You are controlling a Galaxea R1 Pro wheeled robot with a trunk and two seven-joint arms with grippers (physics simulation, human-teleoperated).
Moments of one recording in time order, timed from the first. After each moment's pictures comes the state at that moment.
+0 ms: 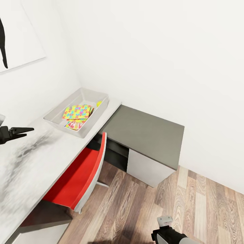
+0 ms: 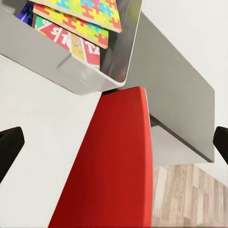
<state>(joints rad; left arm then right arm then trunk) -0.69 0.96 0.04 -1.36 1.25 1.04 -0.42 -0.60 0.06 1.08 -0.08 -0.96 0.22 -0.29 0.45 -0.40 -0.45</state>
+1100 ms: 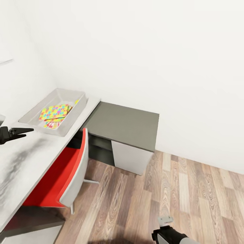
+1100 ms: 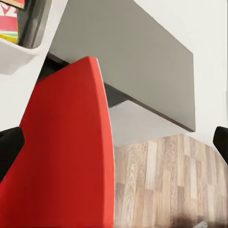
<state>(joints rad) -0.69 0.98 0.03 -1.36 1.25 1.04 -0.42 -0.60 0.05 1.08 -0.08 -0.97 0.21 -0.29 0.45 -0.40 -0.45</state>
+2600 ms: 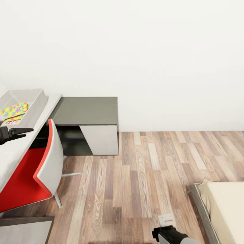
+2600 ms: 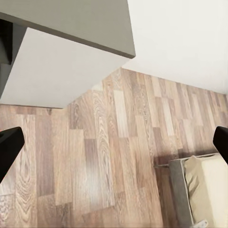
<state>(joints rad) -0.69 0.98 0.03 -1.36 1.25 1.04 -0.42 -0.60 0.05 1.08 -0.08 -0.96 0.17 -0.28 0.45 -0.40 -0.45</state>
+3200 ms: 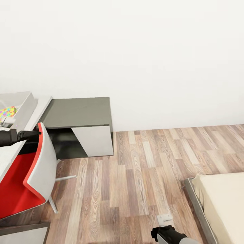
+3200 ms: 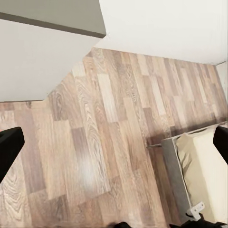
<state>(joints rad) -0.69 0.96 -0.03 -1.42 1.24 1.05 -0.41 -0.60 0.06 1.09 -0.08 -0.96 0.16 -0.29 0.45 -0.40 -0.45</state>
